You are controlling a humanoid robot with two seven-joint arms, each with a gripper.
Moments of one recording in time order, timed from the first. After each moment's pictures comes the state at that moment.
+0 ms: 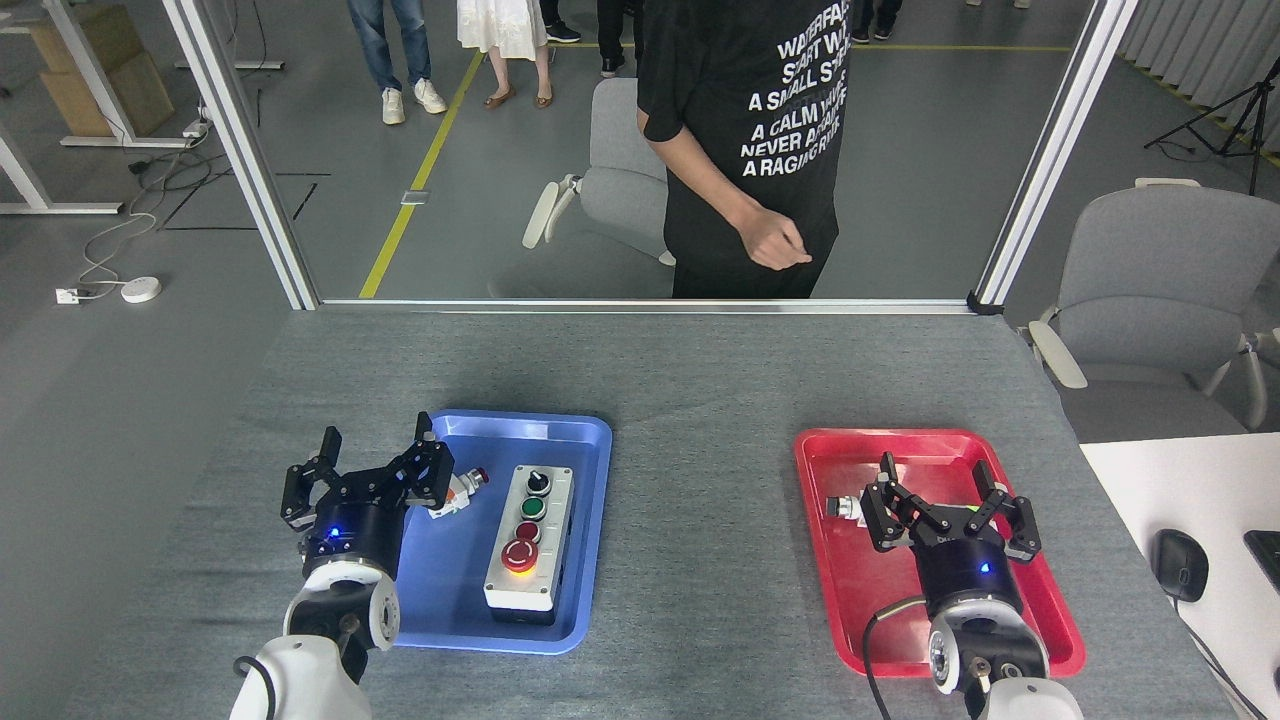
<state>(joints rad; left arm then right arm) -0.29 0.09 -0.08 -1.37 -1.28 0.20 0.05 -0.19 -0.05 -0.01 -1.40 1.40 0.07 0.04</state>
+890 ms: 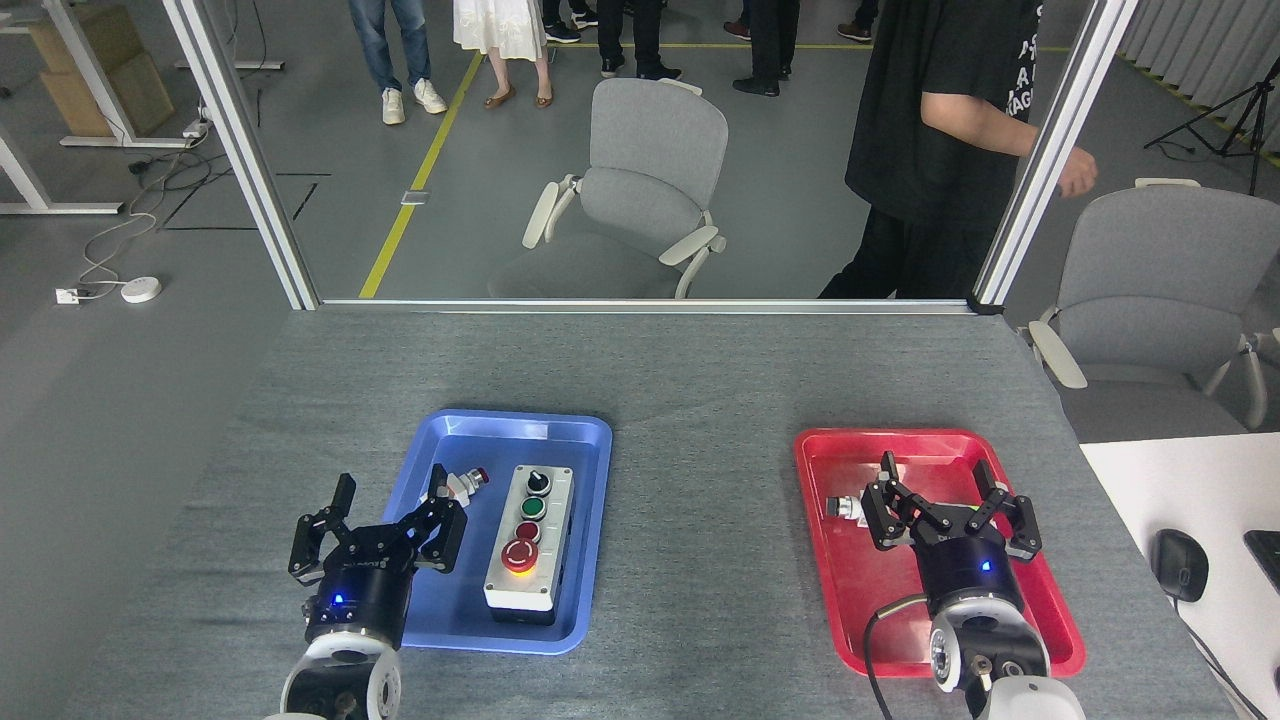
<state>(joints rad) -0.12 0.08 -0.10 -1.49 -1.28 0.13 0.10 -0.19 -0.06 -0.02 -1.40 1.40 0.07 0.05</state>
